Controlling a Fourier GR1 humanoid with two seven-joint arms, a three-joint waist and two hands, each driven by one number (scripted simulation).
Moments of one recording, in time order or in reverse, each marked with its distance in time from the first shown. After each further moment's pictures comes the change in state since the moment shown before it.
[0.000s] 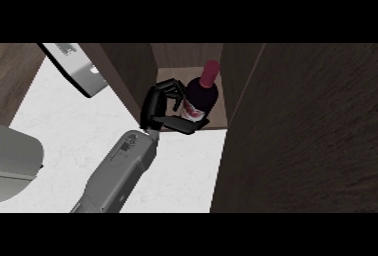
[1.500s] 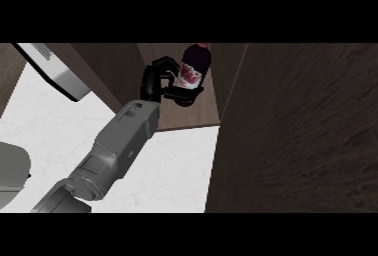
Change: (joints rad) left arm -0.409 0.012 0.110 0.629 0.151 0.096 -0.102; right arm 0.078 -0.008 0.004 0.010 -0.046 0.065 -0.164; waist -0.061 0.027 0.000
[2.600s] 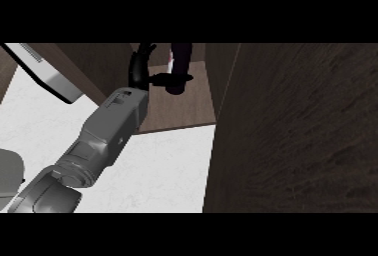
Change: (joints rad) left arm -0.098 0.066 0.019 0.118 -0.039 0.050 -0.074; right arm 0.050 -0.018 0.017 0.004 -0.021 0.050 -0.098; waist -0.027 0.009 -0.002
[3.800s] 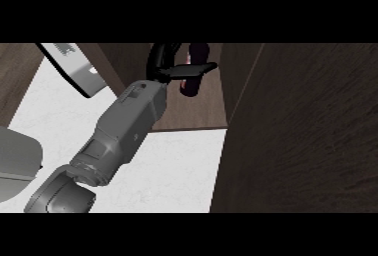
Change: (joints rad) left arm -0.045 -0.070 0.087 -0.102 0.076 -0.305 -0.033; right arm 0.054 -0.053 -0.057 -0.016 -0.005 -0.028 0.011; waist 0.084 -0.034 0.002
